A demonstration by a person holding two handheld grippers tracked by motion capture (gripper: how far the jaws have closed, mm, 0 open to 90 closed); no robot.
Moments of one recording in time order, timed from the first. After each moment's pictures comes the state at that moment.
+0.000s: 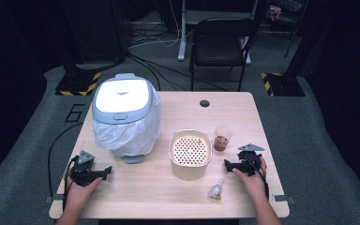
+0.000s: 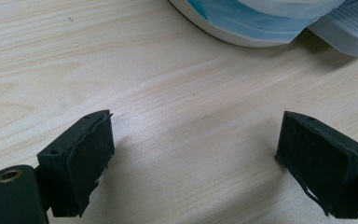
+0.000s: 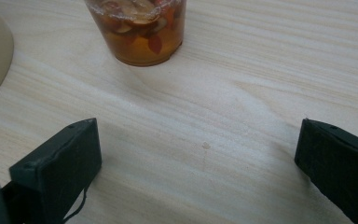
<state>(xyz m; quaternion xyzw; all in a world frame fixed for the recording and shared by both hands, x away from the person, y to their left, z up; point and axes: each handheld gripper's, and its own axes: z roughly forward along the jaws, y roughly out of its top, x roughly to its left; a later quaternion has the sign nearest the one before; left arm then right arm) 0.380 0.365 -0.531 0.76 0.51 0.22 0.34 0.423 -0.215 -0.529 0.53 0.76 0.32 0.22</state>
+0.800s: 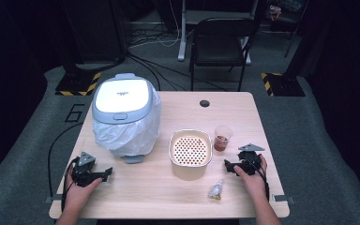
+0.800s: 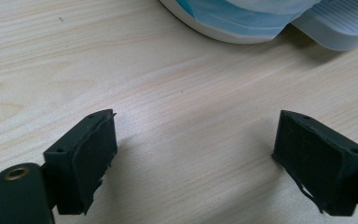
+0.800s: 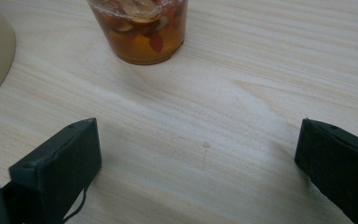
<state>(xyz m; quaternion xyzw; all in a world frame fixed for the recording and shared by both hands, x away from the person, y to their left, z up) 0.375 0.363 -0.530 0.76 0.50 0.22 0.35 0.423 -0.216 -0.529 0.52 0.76 0.32 0.22</state>
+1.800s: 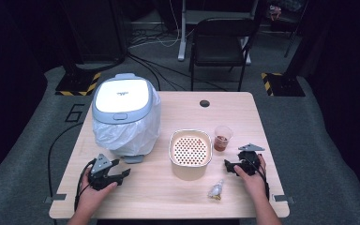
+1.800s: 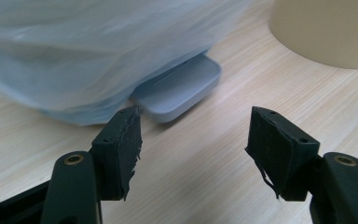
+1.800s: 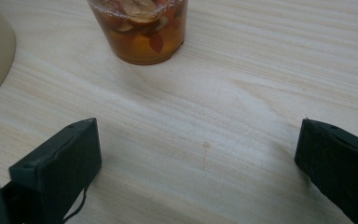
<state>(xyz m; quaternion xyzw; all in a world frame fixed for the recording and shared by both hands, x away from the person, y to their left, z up) 0.356 0.296 -0.506 0.79 0.39 0.20 0.43 0.423 -0.216 -0.529 0.52 0.76 0.32 0.22</state>
